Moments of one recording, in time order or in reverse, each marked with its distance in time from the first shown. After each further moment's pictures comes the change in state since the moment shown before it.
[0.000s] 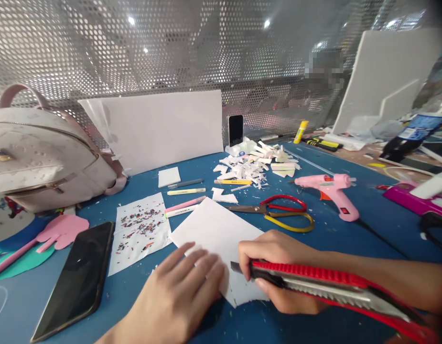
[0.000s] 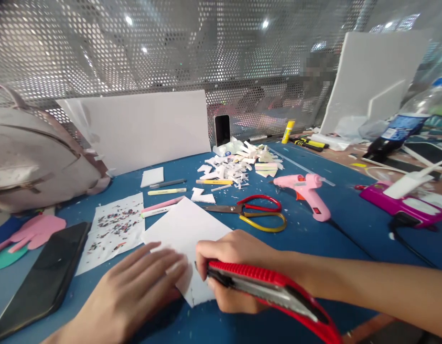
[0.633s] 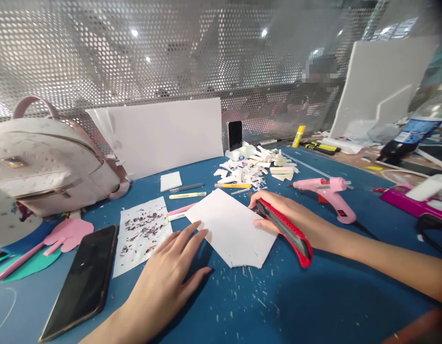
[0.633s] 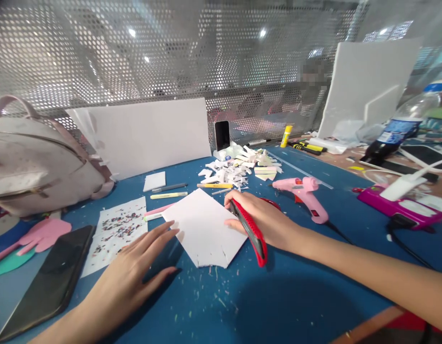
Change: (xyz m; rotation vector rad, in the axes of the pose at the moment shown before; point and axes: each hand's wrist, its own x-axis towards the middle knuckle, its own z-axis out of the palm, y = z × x) left_hand -0.006 -0.016 -0.001 -0.023 -0.326 -0.425; right_hand -0.012 0.039 -0.041 -0.276 0.239 0.393
